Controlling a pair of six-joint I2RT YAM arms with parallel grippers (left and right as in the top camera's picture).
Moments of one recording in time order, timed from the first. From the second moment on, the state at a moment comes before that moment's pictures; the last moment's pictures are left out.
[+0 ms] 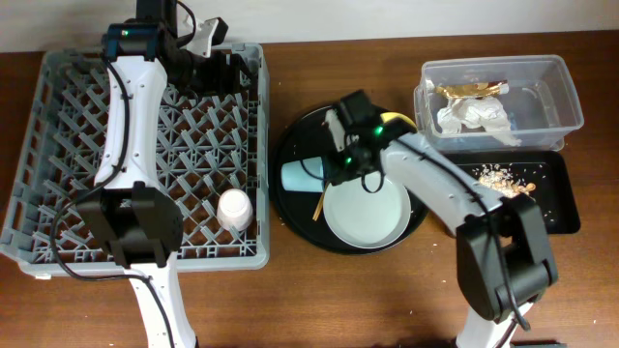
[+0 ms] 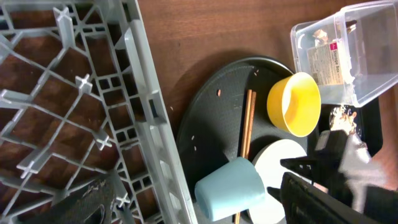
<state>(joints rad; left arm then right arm) -0.02 2.28 2.38 -1.30 0.58 0.05 0.43 1.92 1.44 -0.73 -0.18 0.12</state>
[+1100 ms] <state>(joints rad) -0.02 2.28 2.38 -1.29 1.44 0.06 0.17 1.87 1.53 0.24 -1.16 0.72</state>
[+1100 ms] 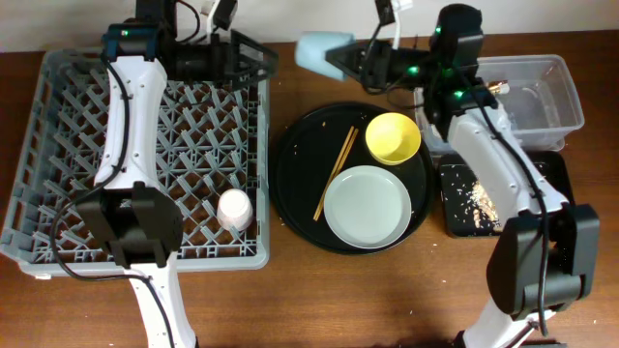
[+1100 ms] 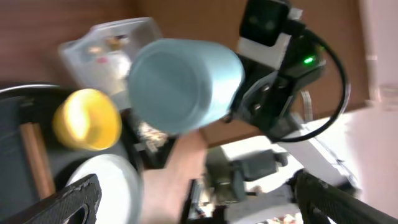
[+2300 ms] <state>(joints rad) -0.02 2.28 2.38 -1.47 0.53 0.05 0.12 1.87 1.54 -0.51 -0.93 0.46</state>
